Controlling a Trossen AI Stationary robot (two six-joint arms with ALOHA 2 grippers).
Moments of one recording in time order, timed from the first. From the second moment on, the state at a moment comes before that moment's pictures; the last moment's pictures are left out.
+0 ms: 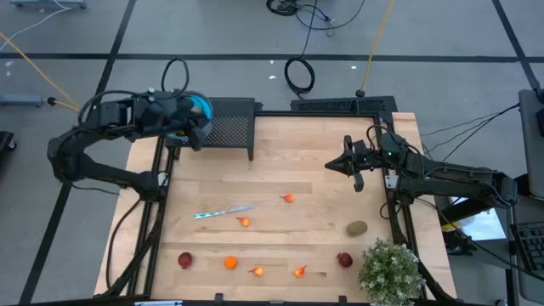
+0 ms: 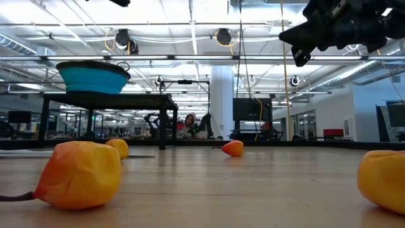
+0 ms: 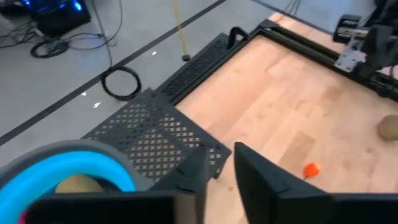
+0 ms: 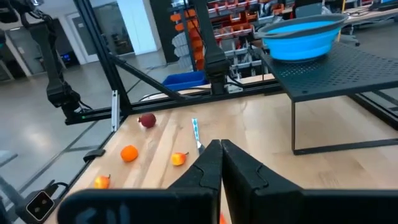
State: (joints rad) left arm 0.23 1.09 1.53 -1.08 -0.32 -0.32; right arm -0.38 0.71 0.38 0.26 -0.51 0.17
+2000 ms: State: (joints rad) left arm -0.02 0.41 0.64 -0.47 -0.31 -0.31; right arm 0.41 1.18 0.92 -1.03 -0.29 0.12
